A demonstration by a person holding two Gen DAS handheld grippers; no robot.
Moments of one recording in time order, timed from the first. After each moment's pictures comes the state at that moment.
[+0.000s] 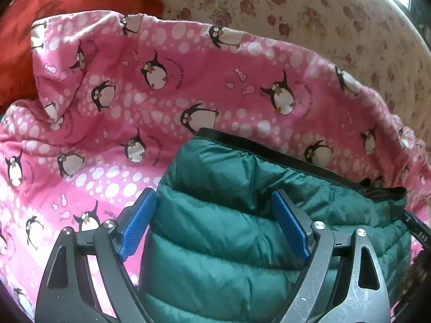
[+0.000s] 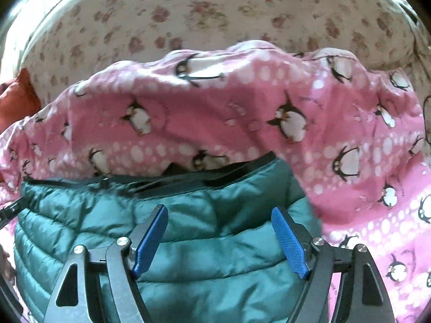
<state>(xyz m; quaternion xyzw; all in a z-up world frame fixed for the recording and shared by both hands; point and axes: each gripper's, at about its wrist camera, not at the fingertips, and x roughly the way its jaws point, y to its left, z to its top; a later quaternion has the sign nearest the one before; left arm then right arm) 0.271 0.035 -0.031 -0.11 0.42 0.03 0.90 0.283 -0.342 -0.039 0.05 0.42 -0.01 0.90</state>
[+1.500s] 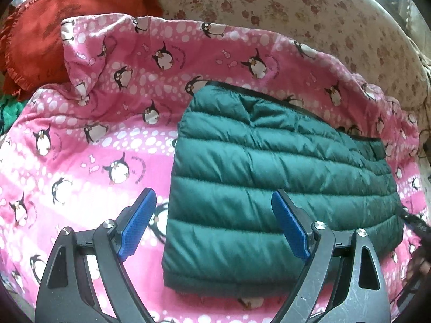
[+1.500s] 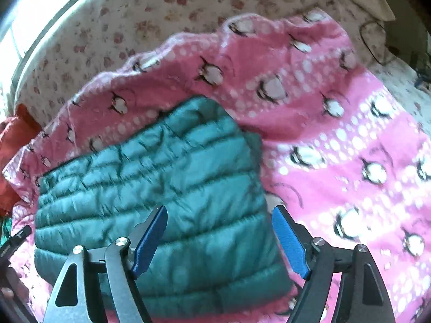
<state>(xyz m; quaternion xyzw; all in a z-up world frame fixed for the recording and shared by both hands) 0.160 0.021 -0.017 -0.08 0.43 -0.01 0.90 0.150 -0.398 -0.053 0.16 0.45 -0.05 0.88</state>
